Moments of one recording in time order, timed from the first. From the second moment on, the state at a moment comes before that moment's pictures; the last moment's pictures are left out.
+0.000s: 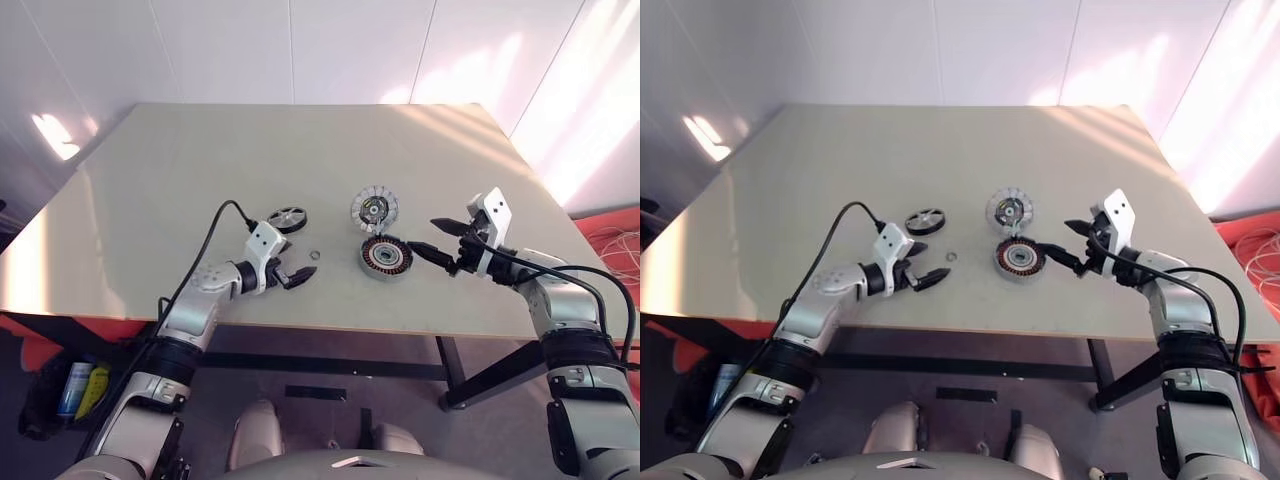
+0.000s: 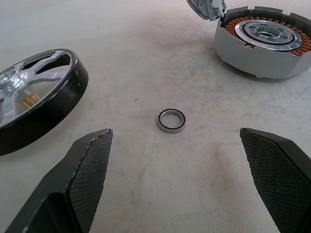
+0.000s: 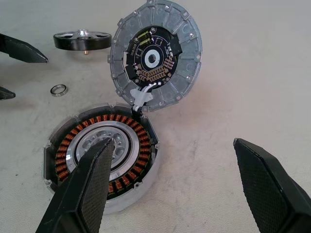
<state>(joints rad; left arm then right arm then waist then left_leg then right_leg) -0.40 0.29 -0.17 0.24 -0.16 0.29 -0.74 -0.42 -0.60 -0.11 0.43 0.29 0.17 1.00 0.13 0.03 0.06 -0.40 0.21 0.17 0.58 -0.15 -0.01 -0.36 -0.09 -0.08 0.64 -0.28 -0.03</state>
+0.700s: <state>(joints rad) -0.48 0.24 -0.21 0.33 -0.10 0.31 -0.74 -0.42 -0.60 -0.11 0.43 0.29 0.17 0.98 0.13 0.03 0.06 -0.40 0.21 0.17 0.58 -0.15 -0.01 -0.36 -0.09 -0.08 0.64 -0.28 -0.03</state>
